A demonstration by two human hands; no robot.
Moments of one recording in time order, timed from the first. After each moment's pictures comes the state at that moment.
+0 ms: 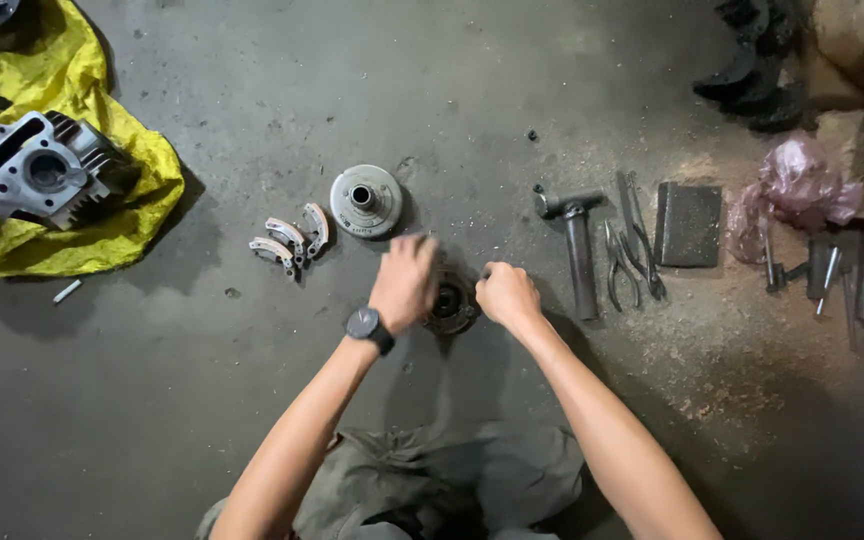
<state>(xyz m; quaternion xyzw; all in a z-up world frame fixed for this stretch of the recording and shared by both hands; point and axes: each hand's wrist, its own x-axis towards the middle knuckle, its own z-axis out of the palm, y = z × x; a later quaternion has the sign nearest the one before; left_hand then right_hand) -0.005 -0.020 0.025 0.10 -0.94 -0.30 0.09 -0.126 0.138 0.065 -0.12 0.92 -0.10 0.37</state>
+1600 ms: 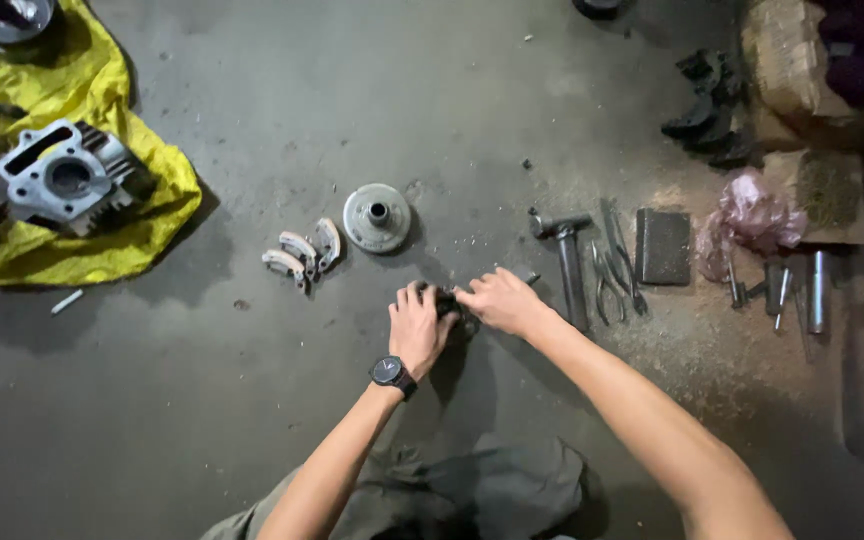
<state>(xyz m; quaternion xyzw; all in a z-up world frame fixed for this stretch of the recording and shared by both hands) 0.033 0.027 0.027 0.23 -0.92 -0.32 0.07 -0.138 0.151 0.043 -0.68 0.73 0.01 0.10</state>
